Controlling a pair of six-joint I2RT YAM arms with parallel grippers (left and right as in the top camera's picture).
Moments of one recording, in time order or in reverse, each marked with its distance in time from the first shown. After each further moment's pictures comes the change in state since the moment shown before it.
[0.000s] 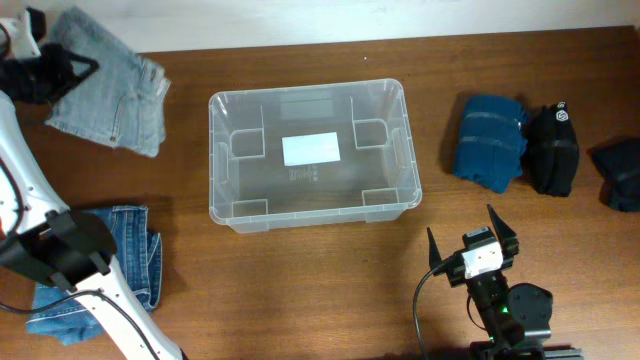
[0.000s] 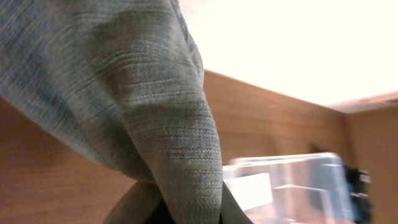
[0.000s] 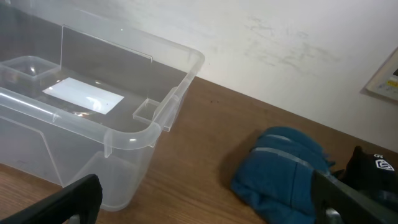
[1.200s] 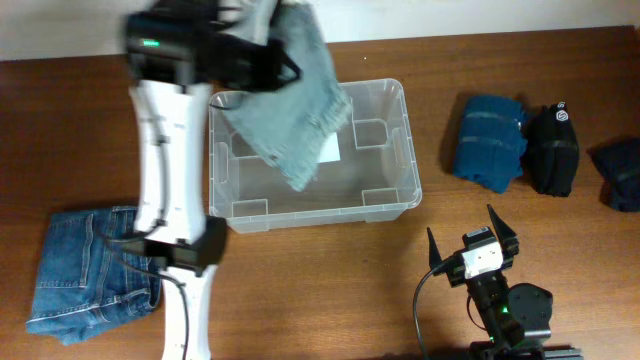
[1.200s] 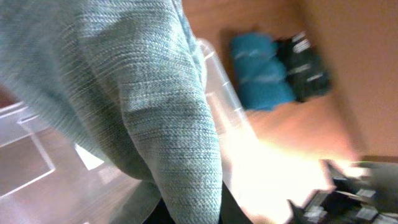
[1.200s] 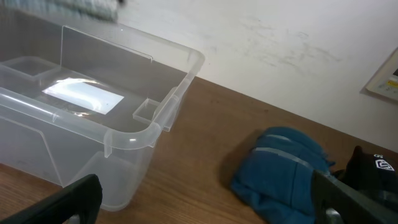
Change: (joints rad) left arm -0.752 -0.063 0.287 -0.329 -0.294 -0.110; right arm 0.000 0.000 0.000 0.000 0.000 0.000
